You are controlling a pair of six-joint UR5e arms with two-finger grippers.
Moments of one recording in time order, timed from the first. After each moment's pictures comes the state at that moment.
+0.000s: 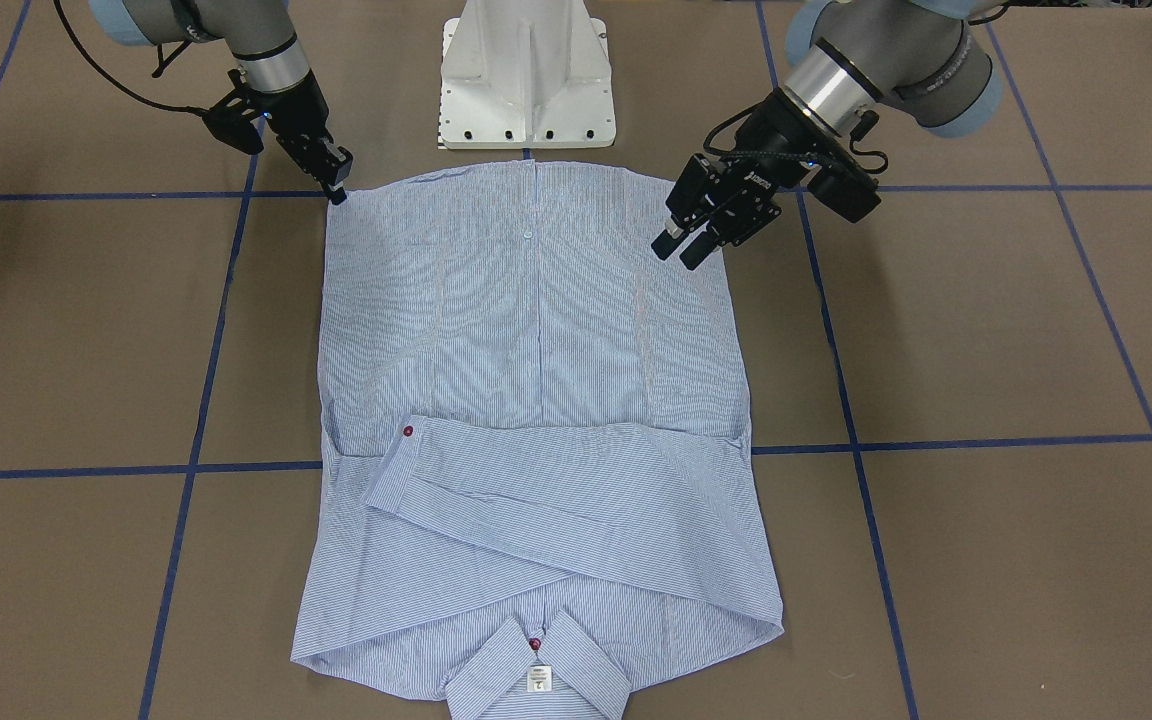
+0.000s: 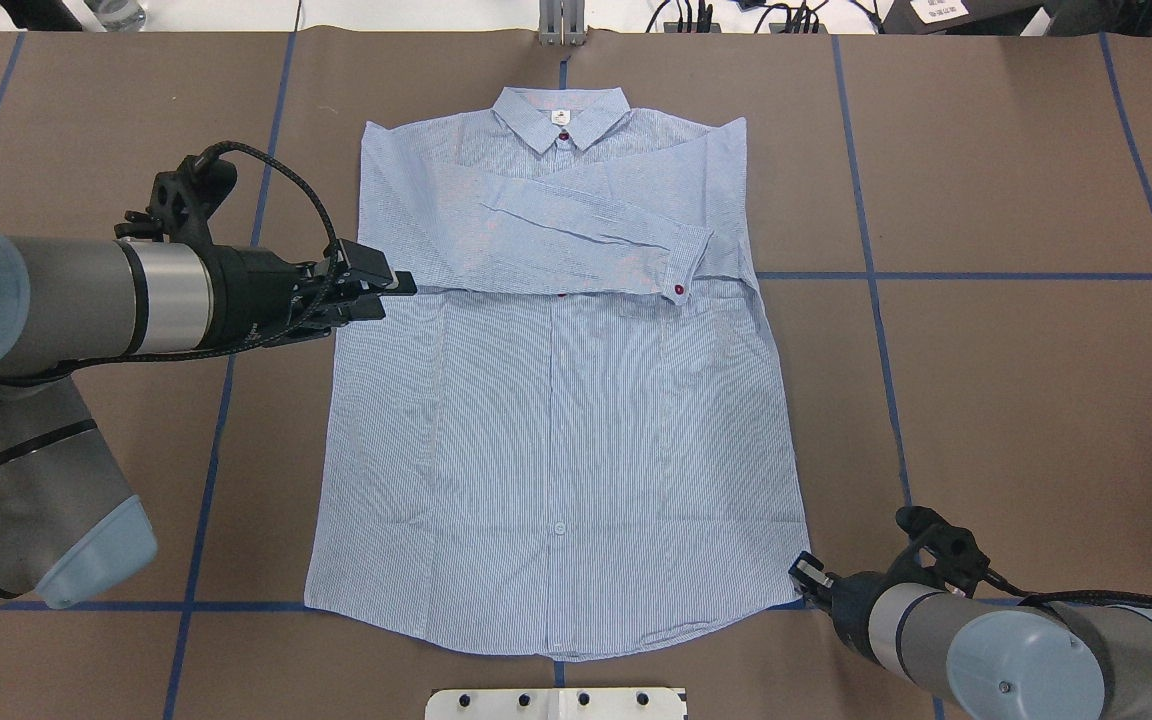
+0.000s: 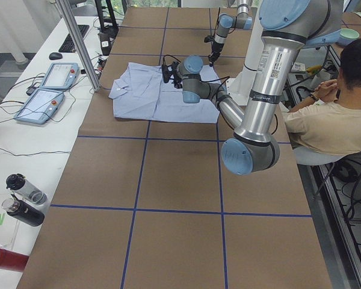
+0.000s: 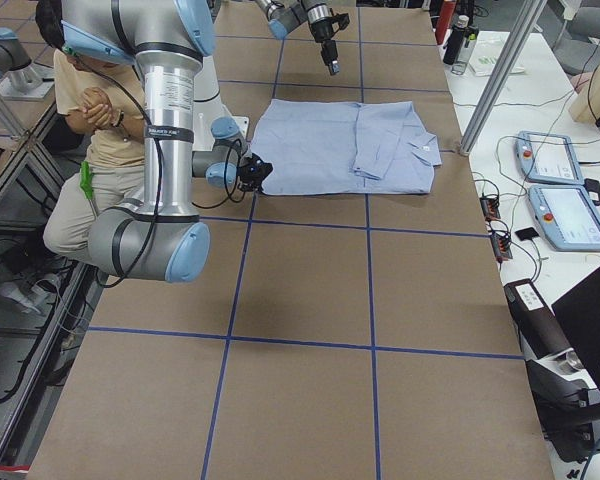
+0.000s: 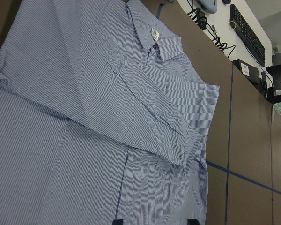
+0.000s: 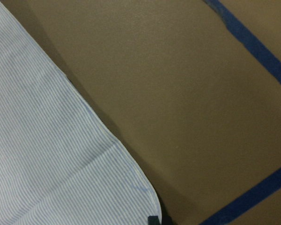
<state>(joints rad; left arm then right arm) -0.65 -1.85 -1.91 -2.45 -1.83 -1.70 0.08 -1.65 2.07 -1.08 1.39 2.20</state>
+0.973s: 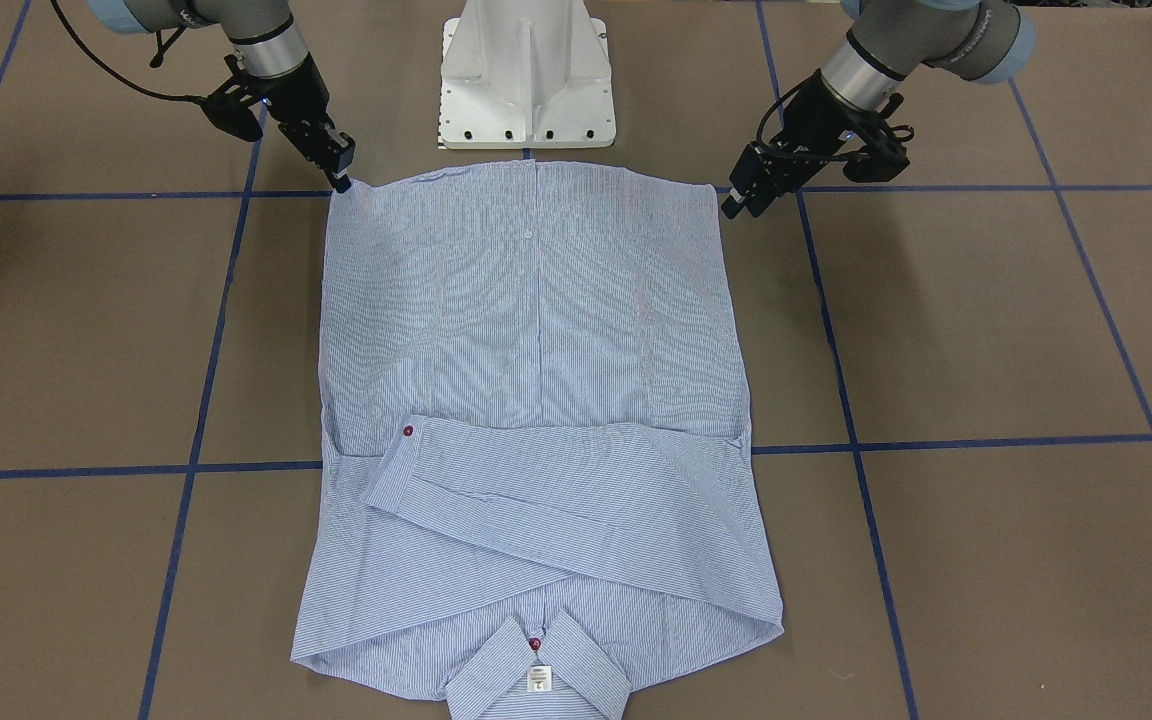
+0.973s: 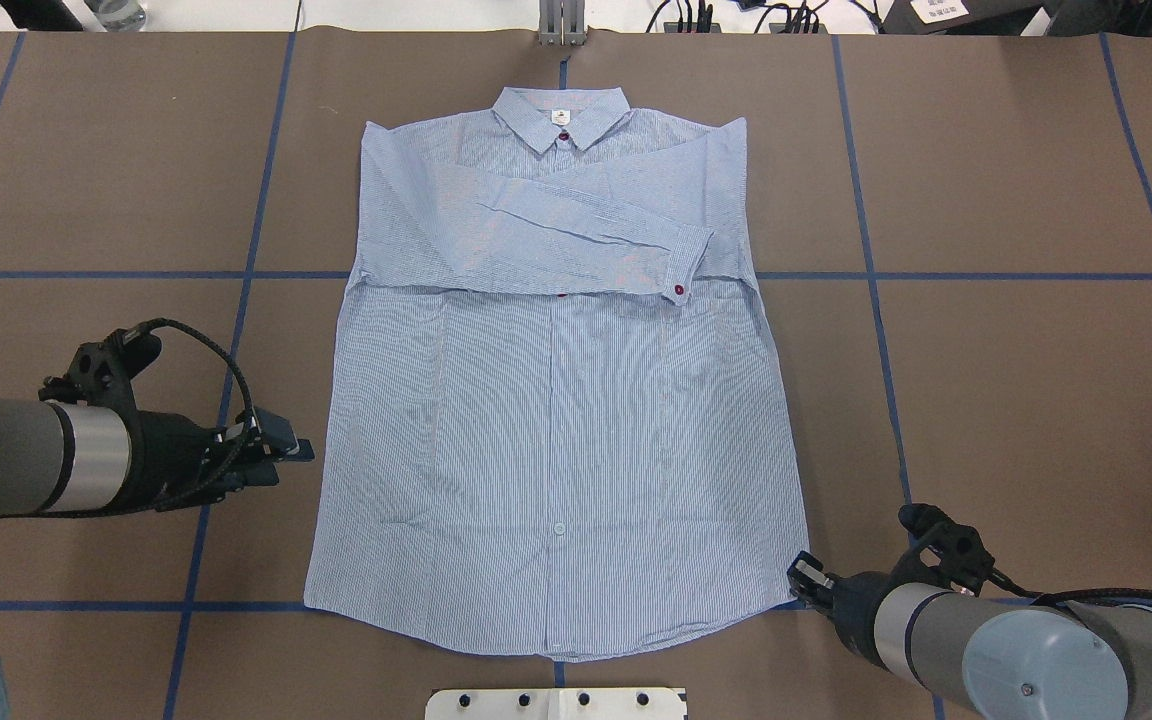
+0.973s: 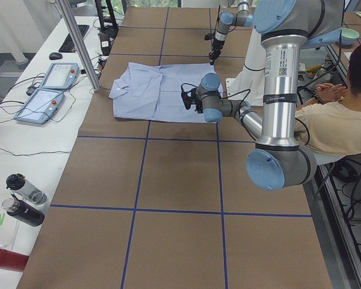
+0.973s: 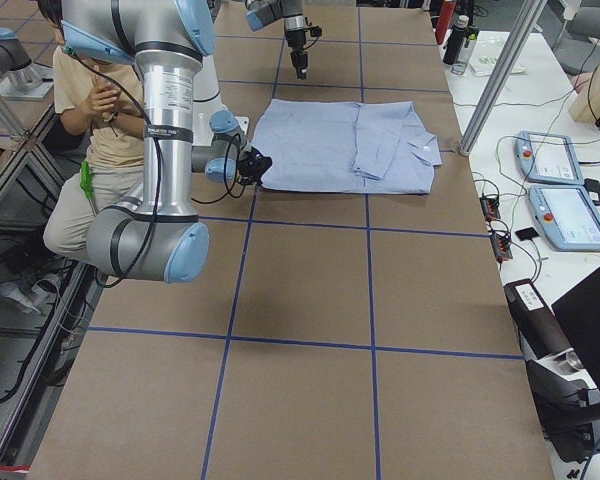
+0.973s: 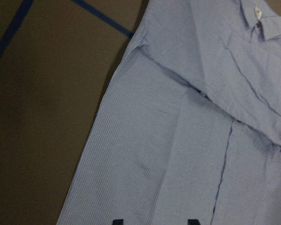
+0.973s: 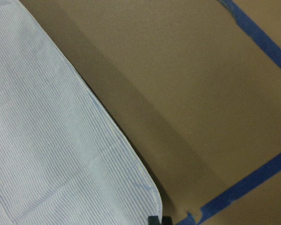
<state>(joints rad) -0.44 -1.53 -2.05 -2.36 -1.82 -1.84 0.08 -1.66 2.12 -1.08 1.41 2.19</state>
